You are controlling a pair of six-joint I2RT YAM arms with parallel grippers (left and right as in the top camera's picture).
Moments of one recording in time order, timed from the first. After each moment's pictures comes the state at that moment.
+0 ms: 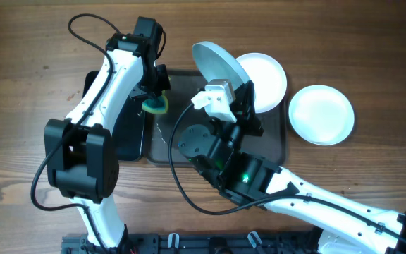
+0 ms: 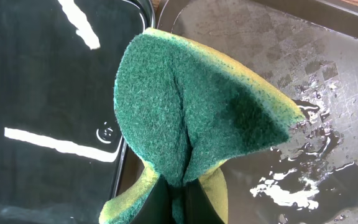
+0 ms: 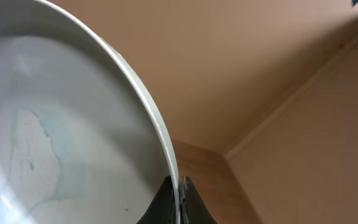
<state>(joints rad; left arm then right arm) -0.24 1.98 1.65 -1.11 -0.02 -0.45 1.07 1.41 1.06 -0.05 1.48 -0.24</state>
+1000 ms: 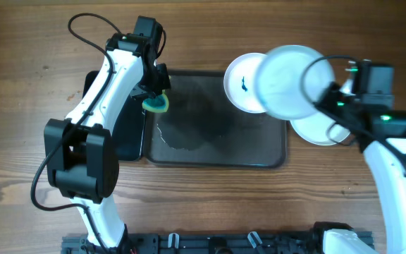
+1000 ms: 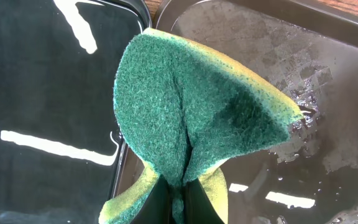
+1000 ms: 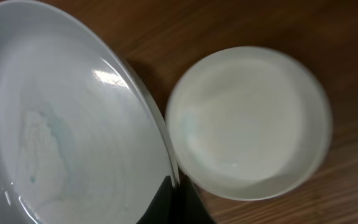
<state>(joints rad) -0.24 1.98 1.65 -1.09 -0.02 -0.45 -0.08 1.25 1.07 -0.77 -0.02 0.51</state>
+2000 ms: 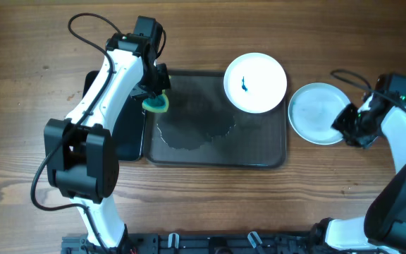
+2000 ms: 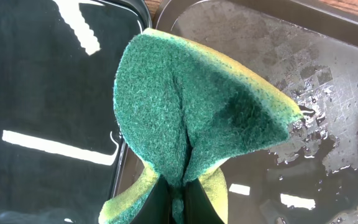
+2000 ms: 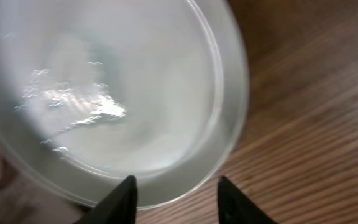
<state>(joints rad) -0.24 1.98 1.65 -1.09 -0.02 -0.45 -0.37 1.61 1.05 -0.86 -0.17 0.34</state>
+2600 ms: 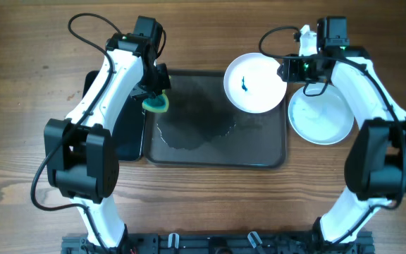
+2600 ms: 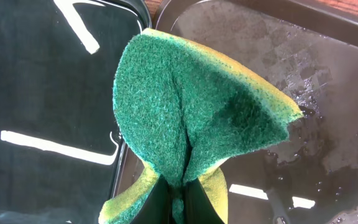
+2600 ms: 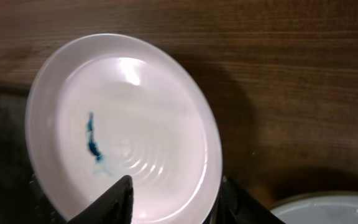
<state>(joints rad) -0.24 1.98 1.65 -1.09 -0.02 -0.45 0.00 1.94 1.45 -0.66 -0.29 0.03</state>
